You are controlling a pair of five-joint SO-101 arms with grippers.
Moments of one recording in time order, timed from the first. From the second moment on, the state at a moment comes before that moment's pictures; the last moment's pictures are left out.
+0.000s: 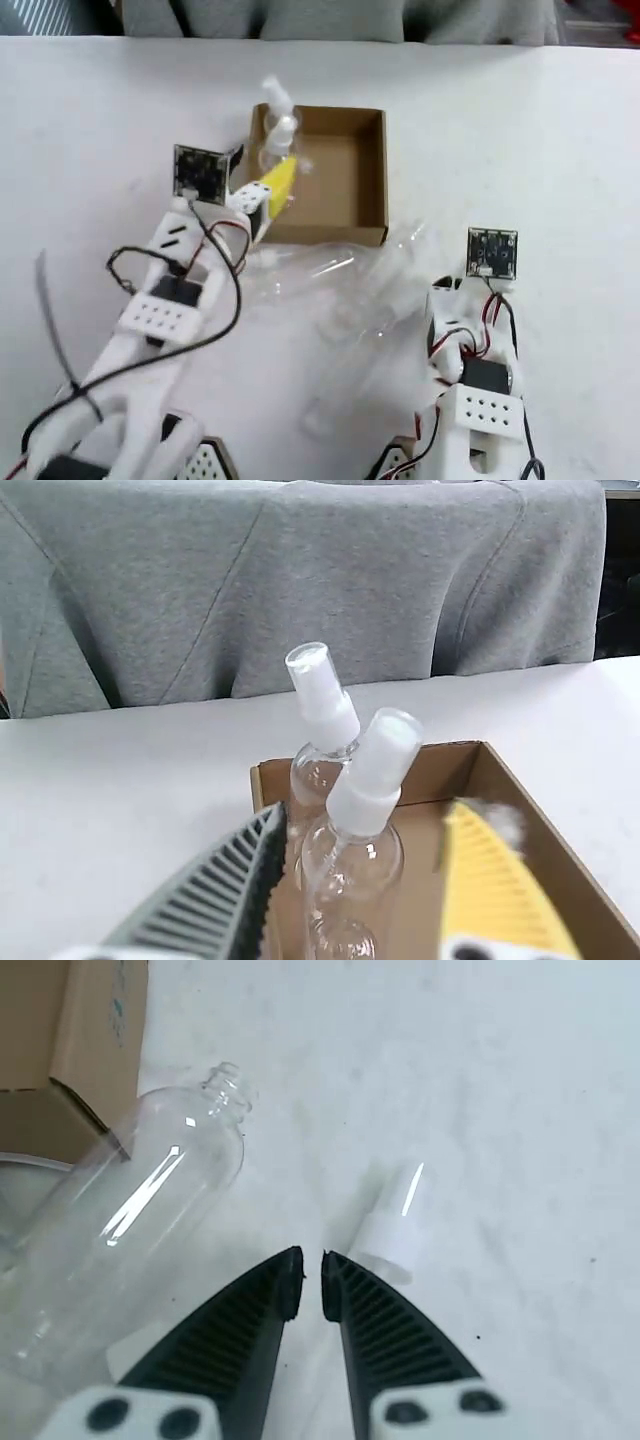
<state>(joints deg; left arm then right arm) 8.7 -33.0 65.4 -8.2 4.2 8.2 -69.5 89.3 31.6 8.8</state>
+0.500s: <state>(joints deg) 8.7 -60.1 65.8 33.8 4.2 8.2 -69.5 89.3 31.6 8.8</state>
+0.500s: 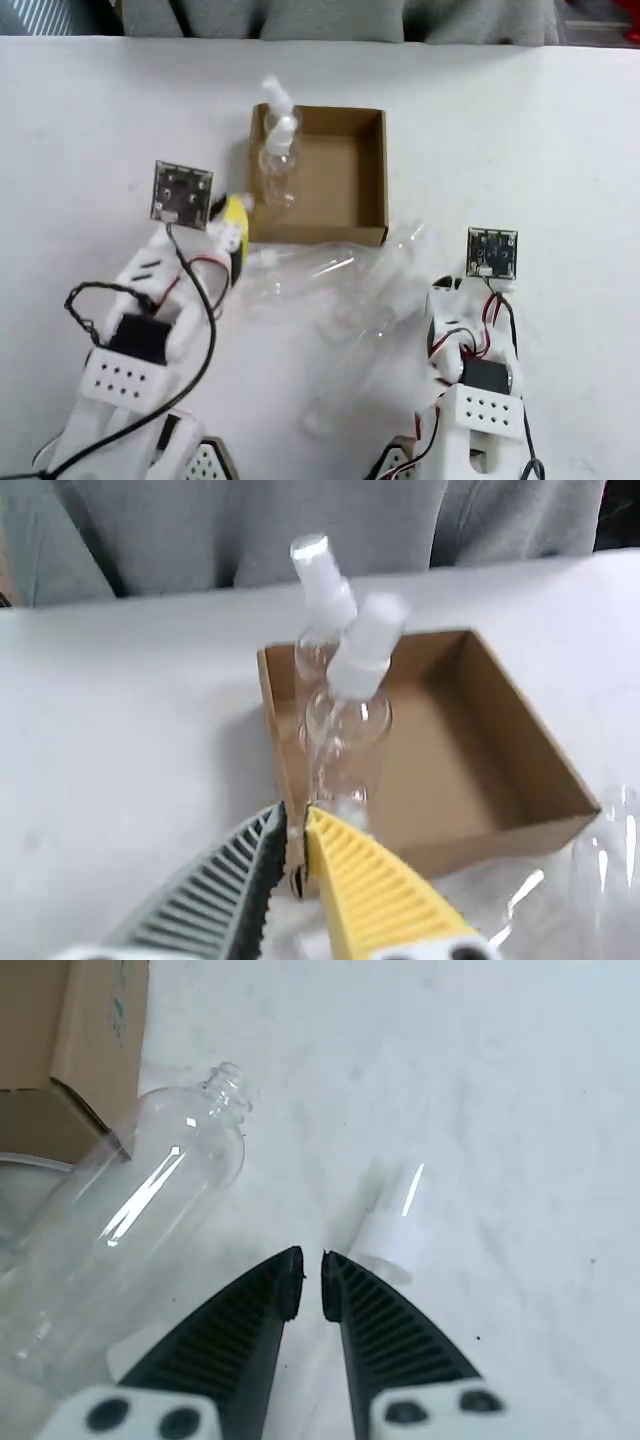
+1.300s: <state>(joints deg) -19.4 -68.8 83.3 44.8 3.9 -13.0 -69.5 64.4 56.1 37.5</state>
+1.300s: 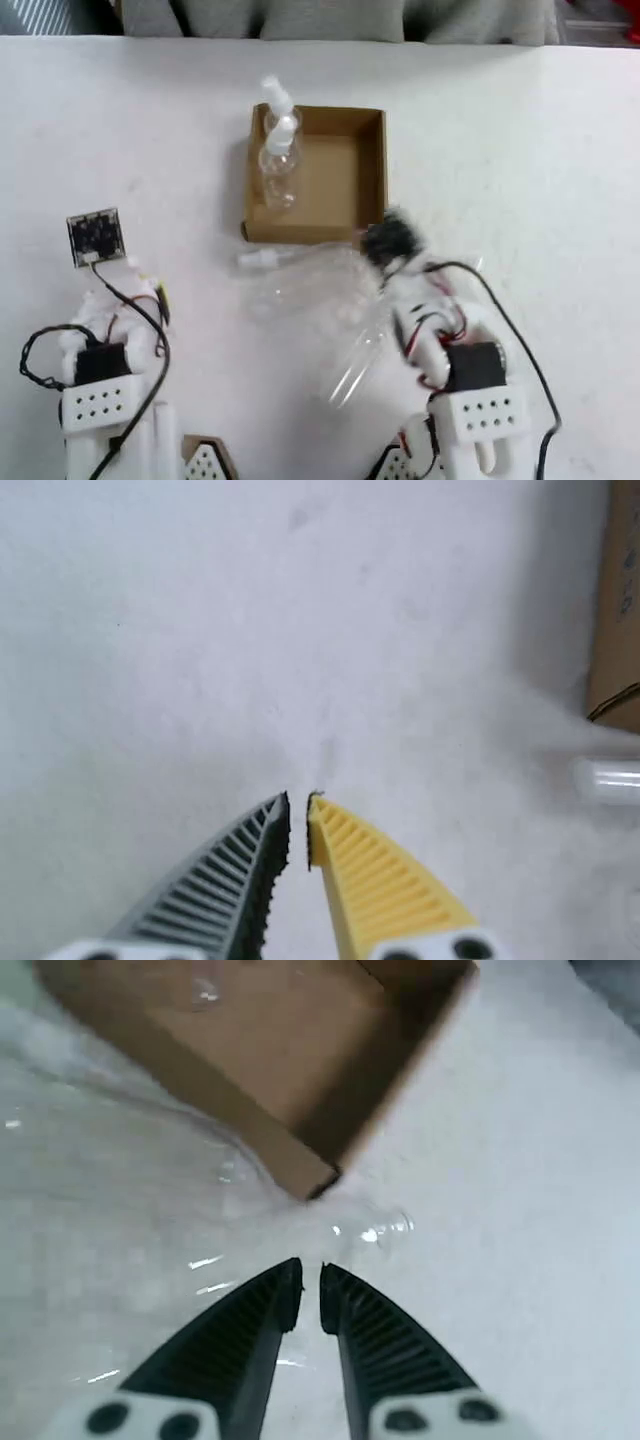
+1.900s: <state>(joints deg) -28.4 -50.2 75.3 40.1 7.1 -49.3 -66.2 57.8 71.2 58.2</state>
